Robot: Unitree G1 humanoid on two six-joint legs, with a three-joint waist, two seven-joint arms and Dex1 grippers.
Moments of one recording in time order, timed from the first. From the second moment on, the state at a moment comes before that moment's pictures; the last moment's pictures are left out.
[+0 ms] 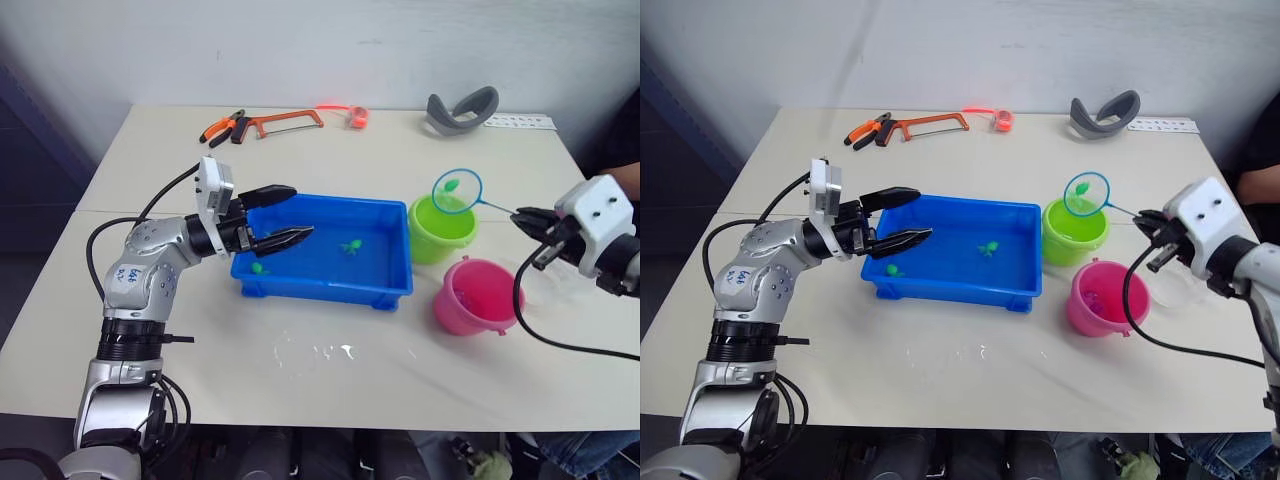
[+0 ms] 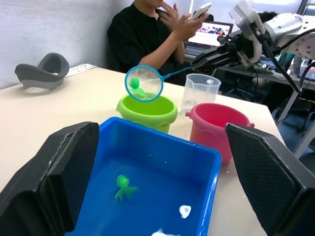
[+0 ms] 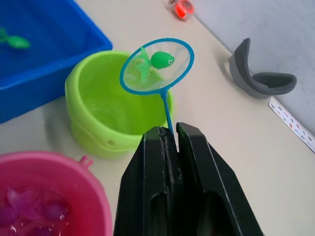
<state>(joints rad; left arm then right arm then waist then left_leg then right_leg) -0.65 0.48 0.07 0.11 -0.51 0.38 -1.04 -0.19 -0.96 -0.31 -0.16 0.21 0.25 0.78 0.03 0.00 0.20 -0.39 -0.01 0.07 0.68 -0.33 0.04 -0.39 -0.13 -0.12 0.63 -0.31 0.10</state>
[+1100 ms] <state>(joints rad) -0.69 0.44 0.04 0.19 -0.50 0.37 -1.08 -0.11 -1.10 -0.24 0.16 -0.73 -0.74 0.07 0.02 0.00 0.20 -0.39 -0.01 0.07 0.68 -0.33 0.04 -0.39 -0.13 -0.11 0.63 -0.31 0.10</state>
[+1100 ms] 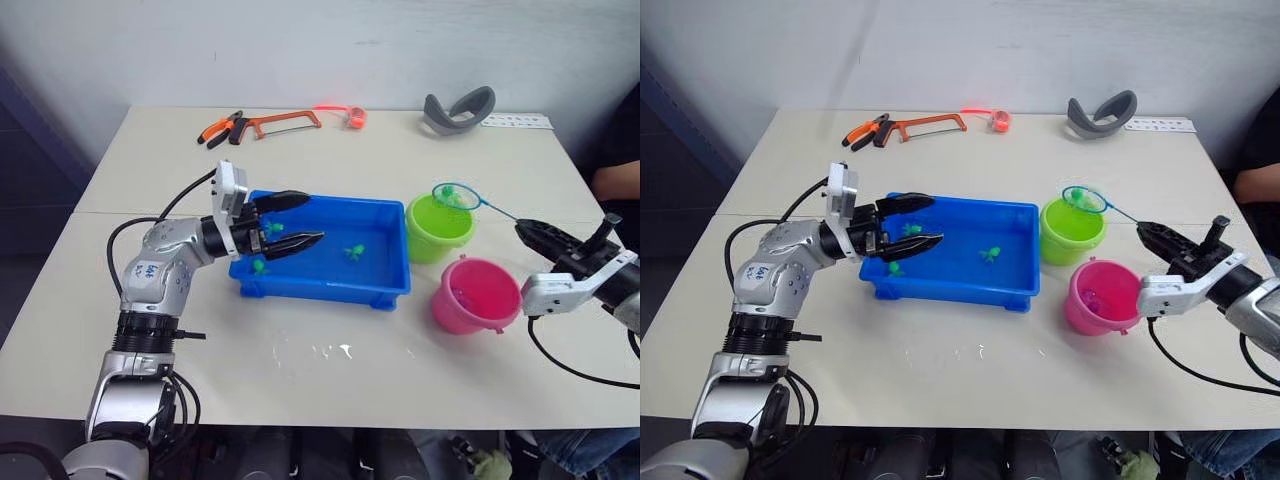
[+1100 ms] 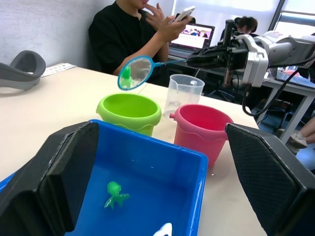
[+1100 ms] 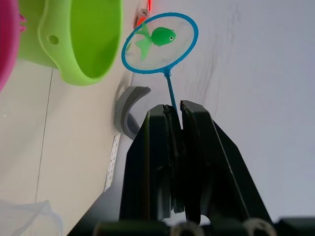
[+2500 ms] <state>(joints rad) -0.73 0.38 0.03 0.29 -0.48 0.28 -1.11 -0.09 -1.09 -0.12 0.16 -0.68 -0.63 -0.06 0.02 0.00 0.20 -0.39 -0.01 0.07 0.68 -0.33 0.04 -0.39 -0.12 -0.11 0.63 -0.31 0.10</state>
